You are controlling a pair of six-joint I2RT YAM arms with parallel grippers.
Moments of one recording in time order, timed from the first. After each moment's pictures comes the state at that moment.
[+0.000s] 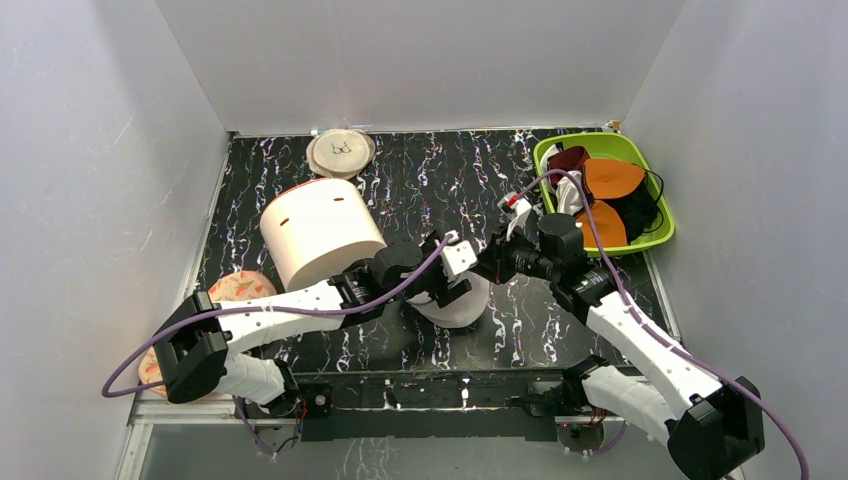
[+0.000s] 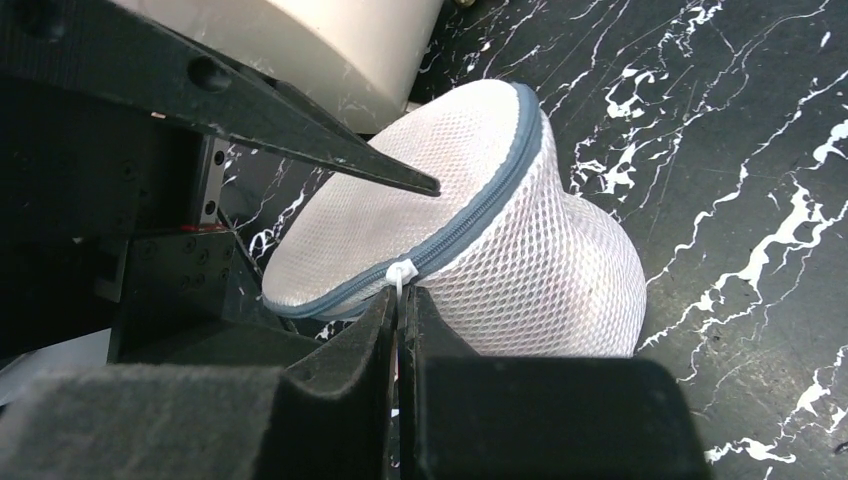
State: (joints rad) left arm -1.05 1.36 0.83 0.18 0.02 0.28; right arm 0.45 0.93 0.66 -0.12 -0.55 0.29
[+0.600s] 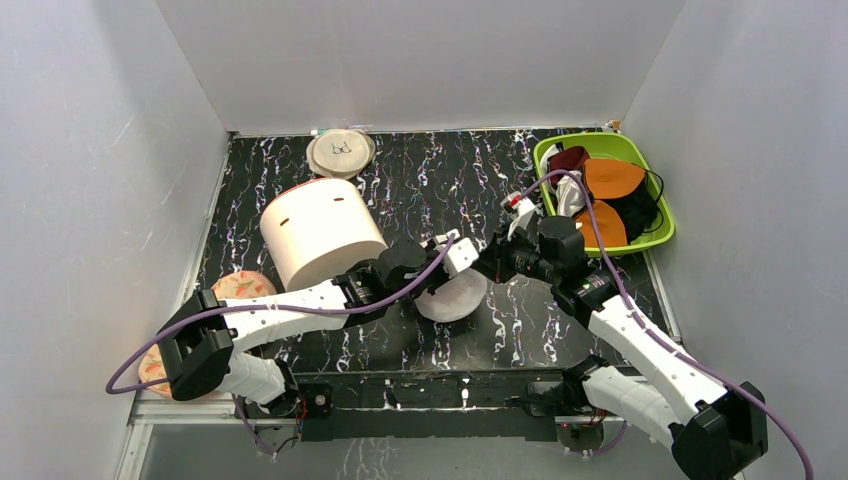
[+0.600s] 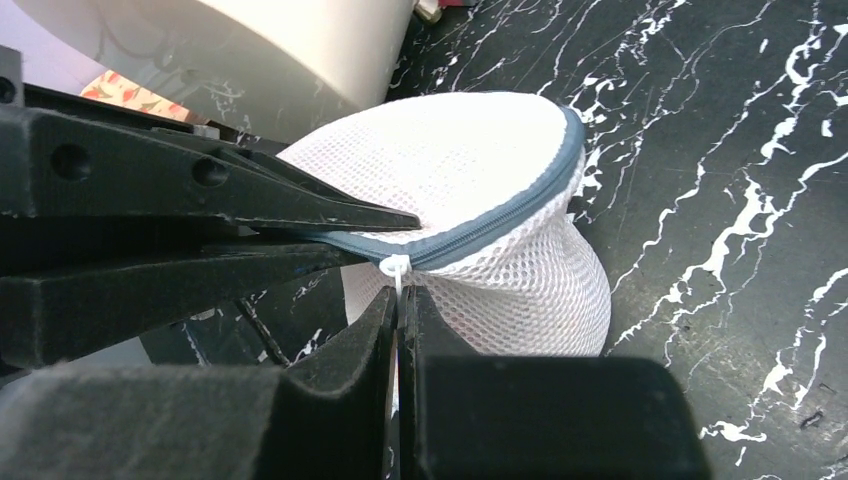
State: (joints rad) left arm -1.05 1.38 0.84 0.17 -0.12 0.30; right arm 0.48 0.90 0.66 -0.13 -0.45 0.30
